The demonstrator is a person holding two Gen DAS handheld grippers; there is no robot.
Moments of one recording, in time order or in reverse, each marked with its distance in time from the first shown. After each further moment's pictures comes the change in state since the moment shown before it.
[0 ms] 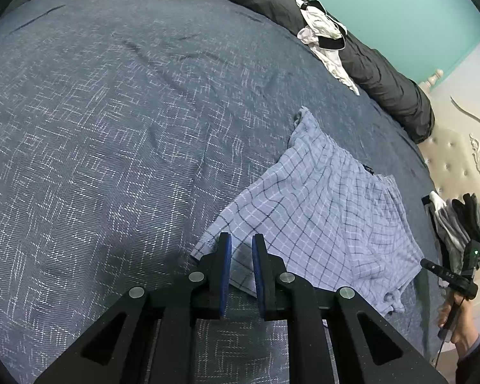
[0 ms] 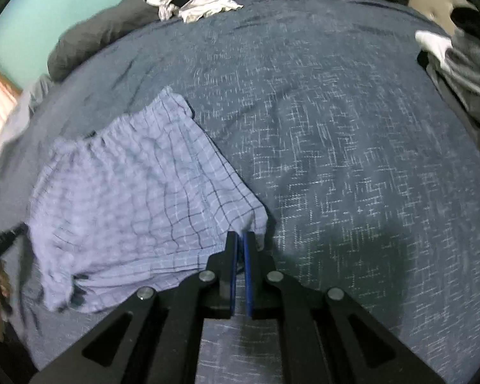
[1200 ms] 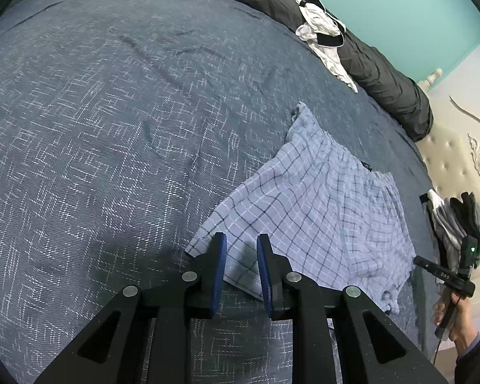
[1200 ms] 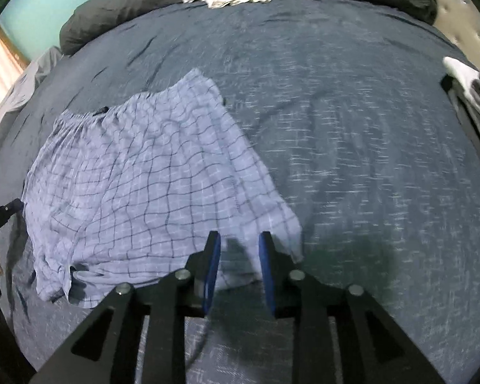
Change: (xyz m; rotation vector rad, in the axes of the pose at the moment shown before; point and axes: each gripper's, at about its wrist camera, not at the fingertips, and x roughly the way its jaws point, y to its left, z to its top) left arm 0.005 -0.002 0.000 0.006 0.015 -0.008; right arm 0.003 0.028 -0.009 -0.154 0.055 -0.064
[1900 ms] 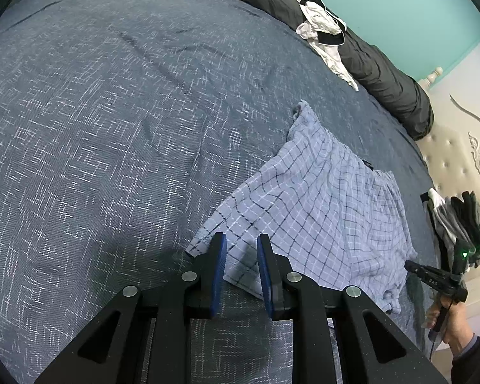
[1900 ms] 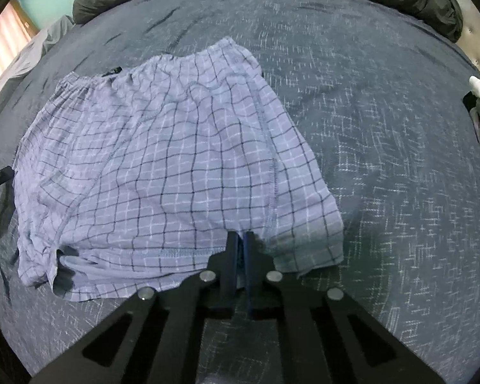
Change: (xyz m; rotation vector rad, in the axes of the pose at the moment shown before) left arm 0.001 0.000 -0.001 -0.001 0.005 0.002; right arm 0.021 0.027 -0.010 -0.093 0.031 -0.018
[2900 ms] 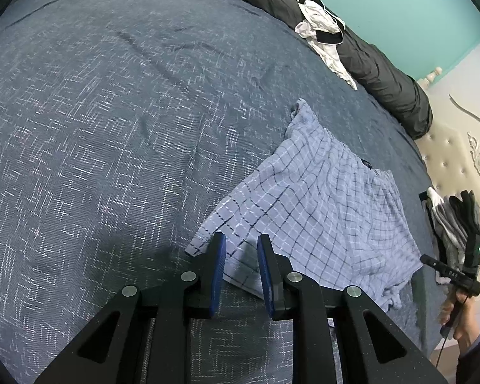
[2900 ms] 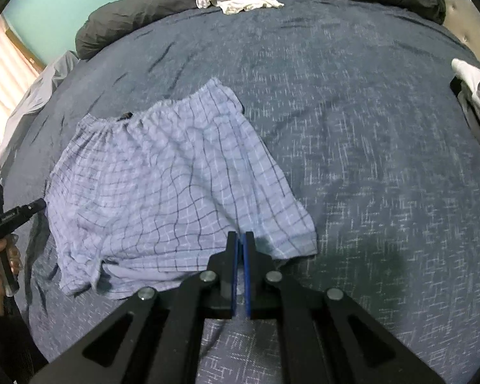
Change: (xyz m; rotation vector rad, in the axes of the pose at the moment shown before) left arm 0.002 -0.001 0.000 0.000 0.004 -0.005; right arm -0.044 -0.020 0.000 0.101 -0.062 0.116
